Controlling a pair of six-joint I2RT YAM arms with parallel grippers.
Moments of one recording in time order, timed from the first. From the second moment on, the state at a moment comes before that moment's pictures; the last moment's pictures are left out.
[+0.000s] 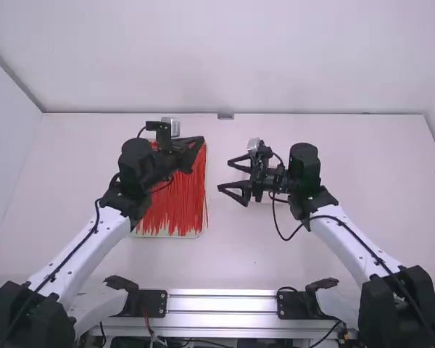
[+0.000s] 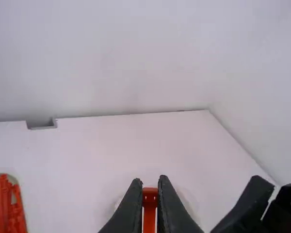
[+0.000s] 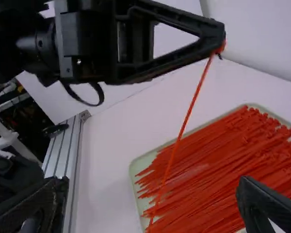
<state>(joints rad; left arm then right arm) -0.30 1.17 0.79 0.23 0.37 -0.42 0.33 1.29 0.72 0.30 -1.05 0.14</state>
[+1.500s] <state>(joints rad) -0.39 1.17 0.79 0.43 0.37 -0.52 0.49 1.29 0.72 0.50 -0.54 0.34</state>
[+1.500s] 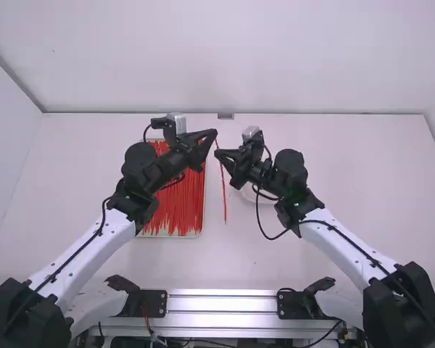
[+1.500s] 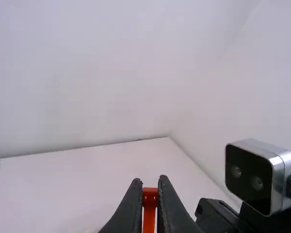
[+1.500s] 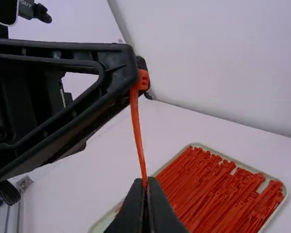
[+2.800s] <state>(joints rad) -0.07 1.20 0.95 0.32 0.95 -0.38 0.19 1.29 0.72 0.76 -1.05 0.44</state>
